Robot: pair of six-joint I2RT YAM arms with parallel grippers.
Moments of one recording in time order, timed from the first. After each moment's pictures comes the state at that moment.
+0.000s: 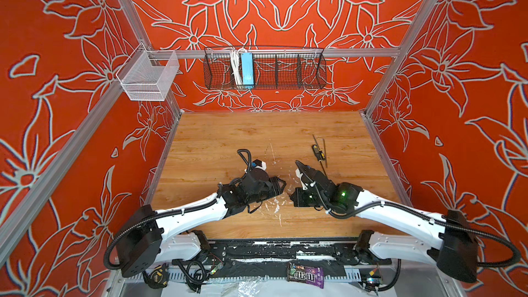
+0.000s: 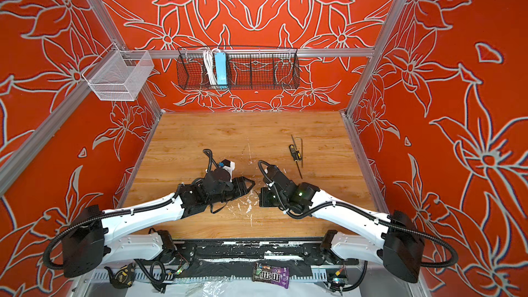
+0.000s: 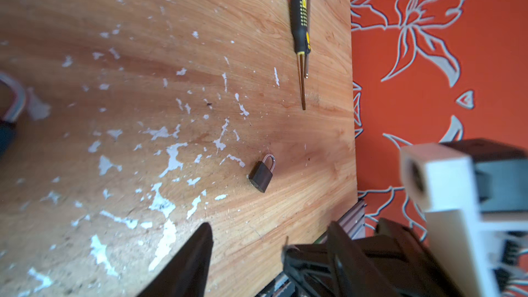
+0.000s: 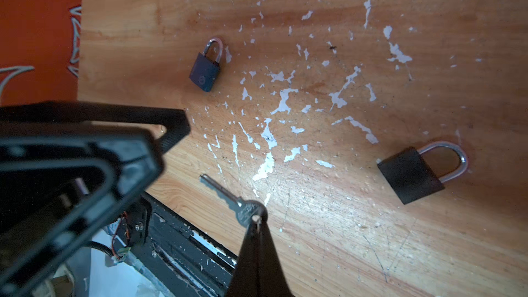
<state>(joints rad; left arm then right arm) -0.88 1.24 0.68 -0.03 0.02 -1.15 0.92 1.13 0.75 -0.49 -0.07 0.87</state>
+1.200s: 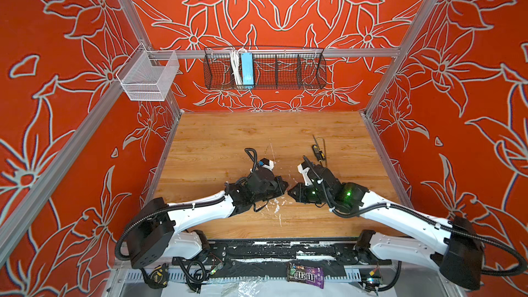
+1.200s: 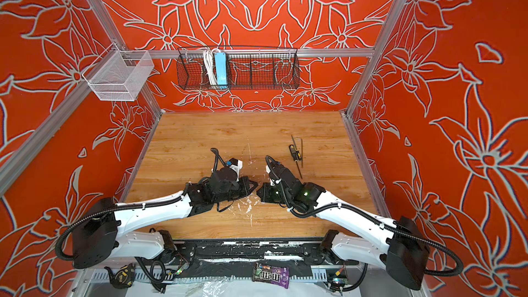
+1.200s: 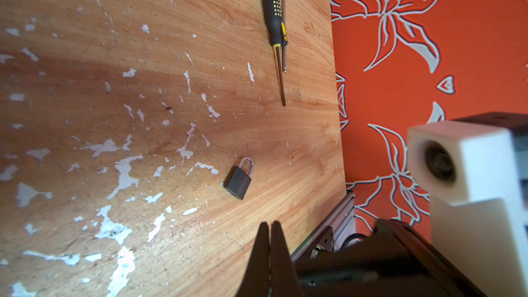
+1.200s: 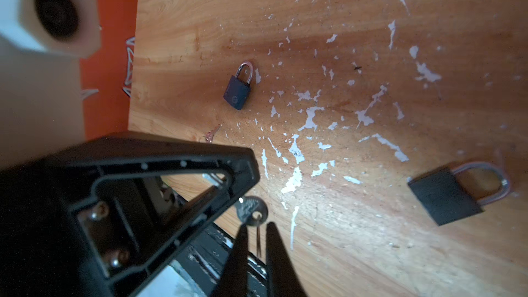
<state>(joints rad) -0.90 1.31 0.70 0.06 0.03 -1.11 0.86 1.08 0.72 -0.39 -0.16 0.90</state>
